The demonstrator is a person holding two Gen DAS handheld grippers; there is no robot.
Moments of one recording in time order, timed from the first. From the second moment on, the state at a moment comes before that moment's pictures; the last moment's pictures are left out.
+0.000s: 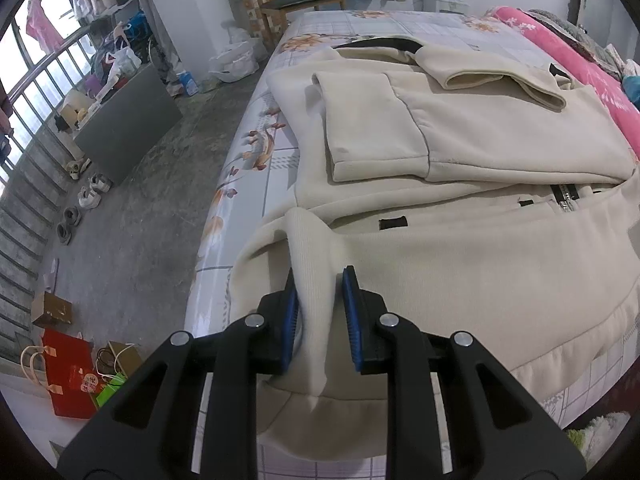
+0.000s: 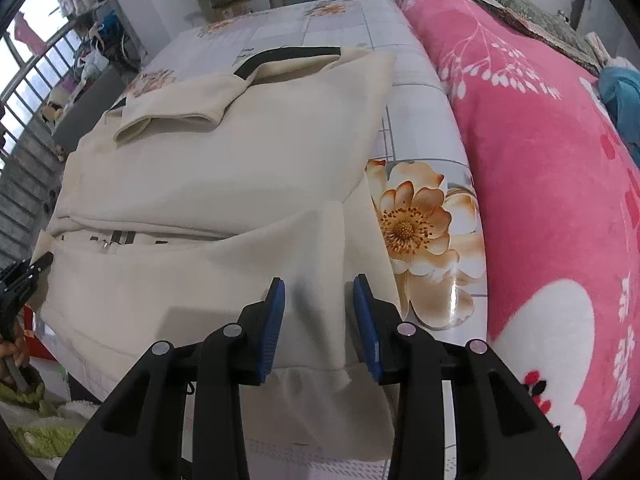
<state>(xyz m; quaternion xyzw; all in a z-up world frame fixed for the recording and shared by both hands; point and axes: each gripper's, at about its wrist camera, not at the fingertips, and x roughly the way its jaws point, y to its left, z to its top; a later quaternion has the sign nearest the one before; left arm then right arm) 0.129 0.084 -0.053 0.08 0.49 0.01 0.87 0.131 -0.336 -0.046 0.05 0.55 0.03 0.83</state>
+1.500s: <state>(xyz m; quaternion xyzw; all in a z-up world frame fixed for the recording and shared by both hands) 0.078 0.094 -0.002 0.05 0.36 -0.04 0.93 0.058 -0.301 0.000 0.04 0.38 -0.08 0.92</state>
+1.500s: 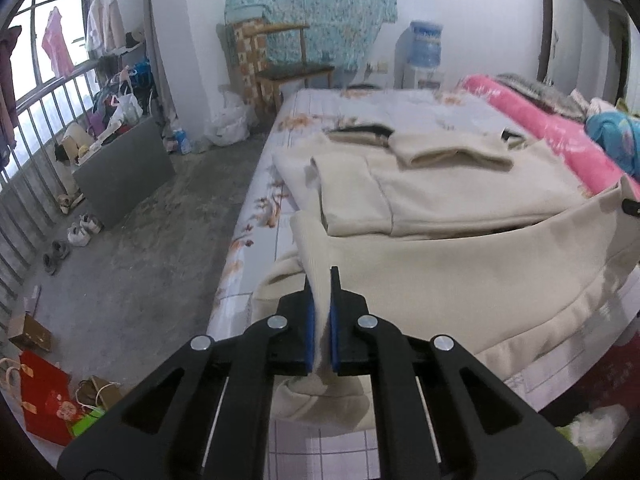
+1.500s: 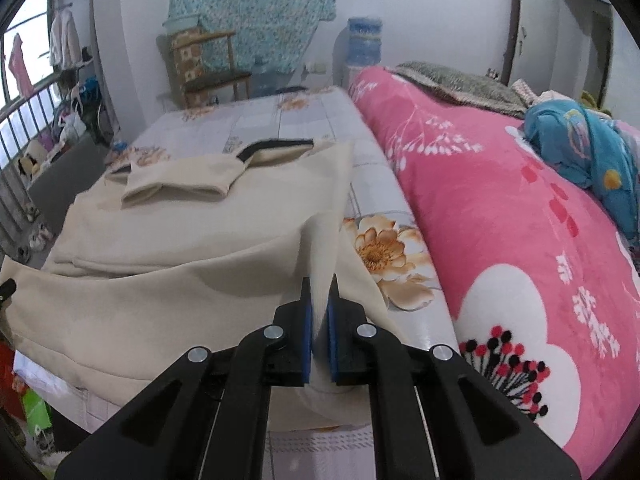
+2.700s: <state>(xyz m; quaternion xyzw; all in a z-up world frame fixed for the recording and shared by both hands) 0.121 0.084 0.065 0.07 0.28 -0.03 0.96 0.101 -0.304 0.059 0.04 0.30 -0.07 0.95</state>
